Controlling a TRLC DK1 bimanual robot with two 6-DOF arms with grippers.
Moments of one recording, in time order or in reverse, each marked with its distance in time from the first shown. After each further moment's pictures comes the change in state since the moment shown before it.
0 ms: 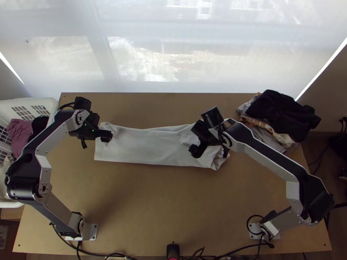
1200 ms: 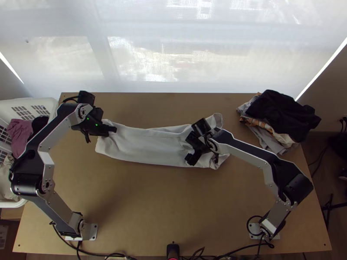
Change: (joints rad) left arm -0.037 0.037 0.123 -0.077 0.077 -0.058; right arm 0.017 0.194 -0.082 0.127 0.008 0.014
